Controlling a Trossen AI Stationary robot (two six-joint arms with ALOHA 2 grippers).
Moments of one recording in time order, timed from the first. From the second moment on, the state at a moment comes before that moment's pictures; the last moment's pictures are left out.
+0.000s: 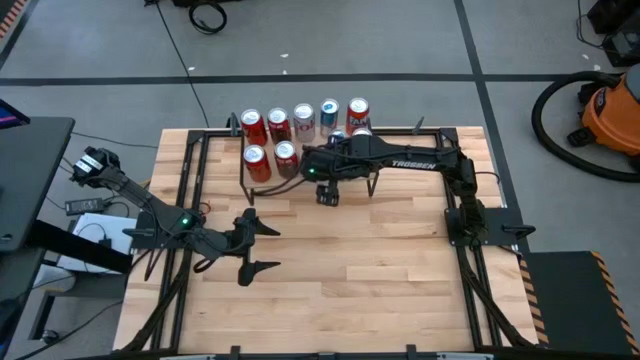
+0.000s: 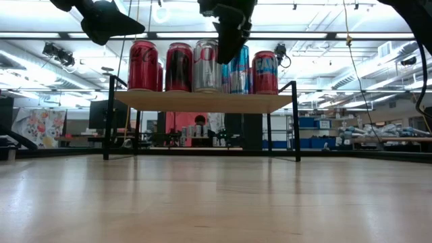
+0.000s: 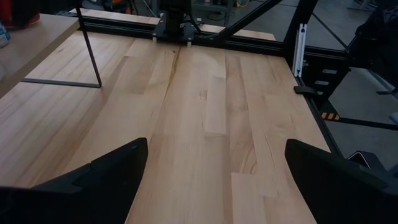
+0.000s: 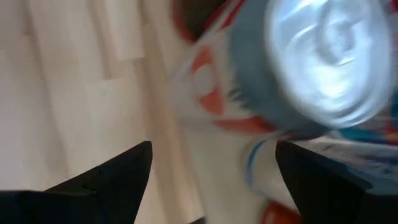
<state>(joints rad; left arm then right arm) -0.55 1.05 0.62 0.03 -0.52 -0.36 -0.08 2.03 2.14 -1.28 0.37 0.02</state>
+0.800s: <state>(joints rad) -0.55 1.05 0.62 0.03 -0.52 -0.35 0.00 2.03 2.14 -1.20 0.14 -0.04</state>
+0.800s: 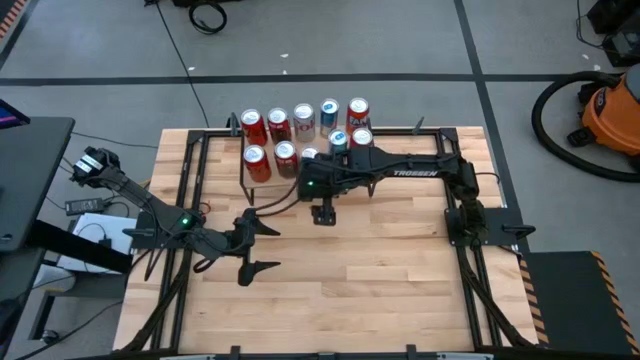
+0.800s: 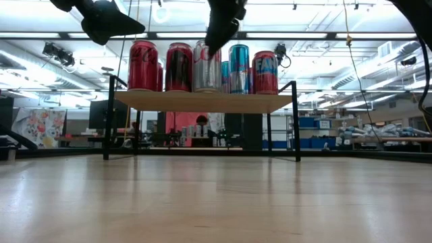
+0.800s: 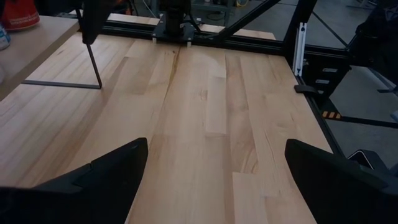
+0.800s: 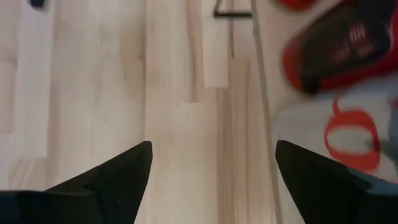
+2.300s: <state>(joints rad) -0.55 1.05 0.62 0.03 -0.52 -0.36 -0.02 2.03 2.00 -1.01 0.34 -0.05</state>
